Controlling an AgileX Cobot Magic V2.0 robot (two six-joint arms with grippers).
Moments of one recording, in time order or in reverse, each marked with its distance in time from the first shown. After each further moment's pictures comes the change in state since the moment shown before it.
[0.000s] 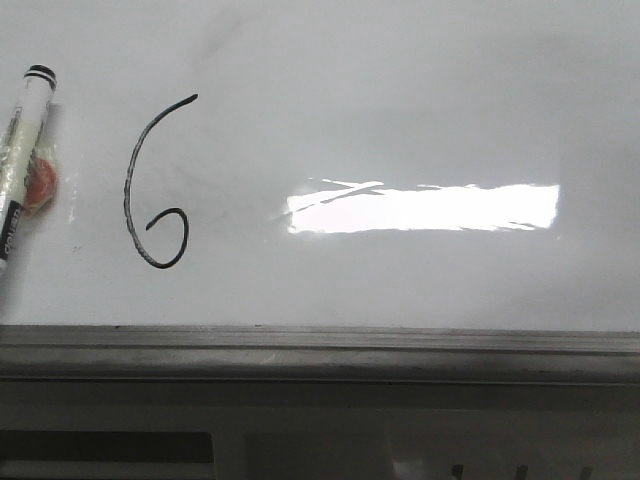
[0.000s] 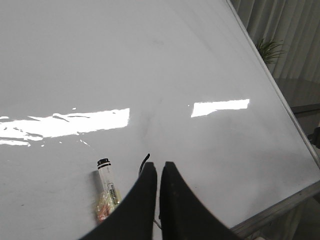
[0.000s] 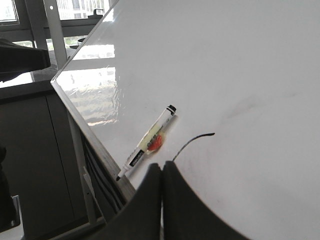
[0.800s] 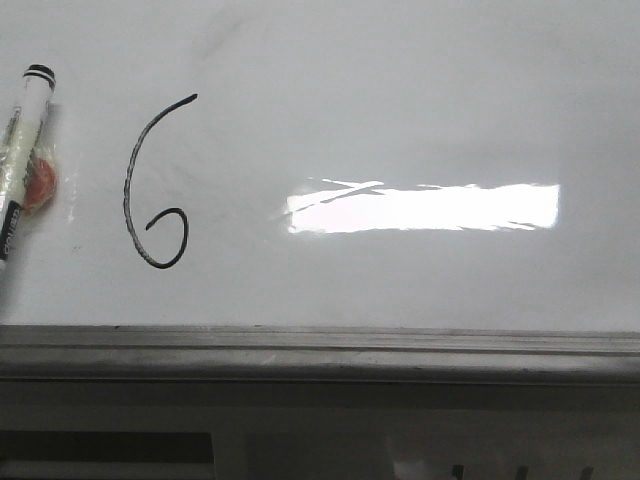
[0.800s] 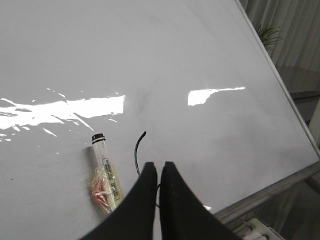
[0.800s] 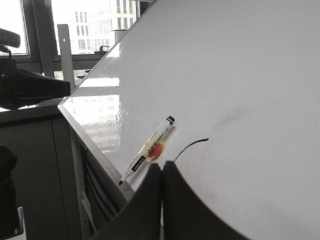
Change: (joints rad) left arm 0.000 -0.013 0.048 -0.056 0.016 0.033; right arm 0.000 -0.255 0.157 -0.002 -0.039 -0.017
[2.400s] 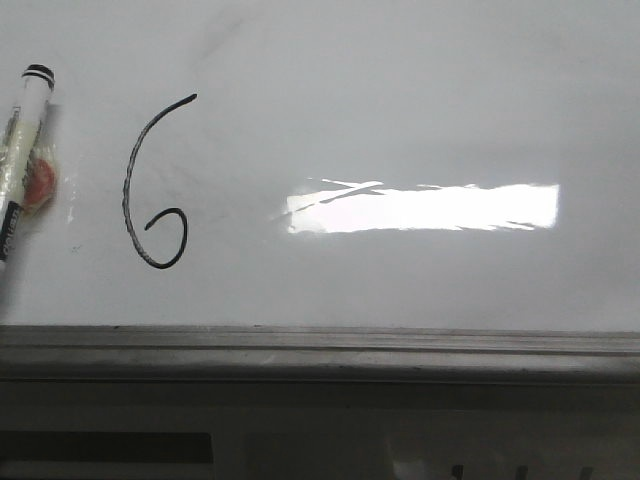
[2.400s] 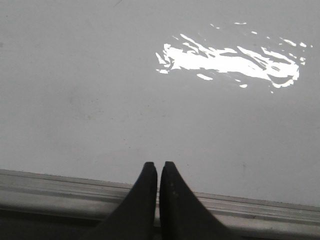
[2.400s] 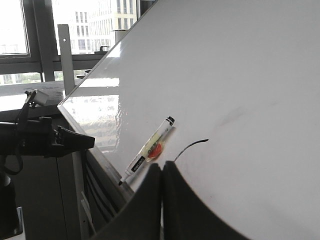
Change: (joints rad) left arm 0.519 0.000 0.328 0.256 -0.077 -0.230; right arm 0.000 0.000 0.000 0.000 -0.002 0.000
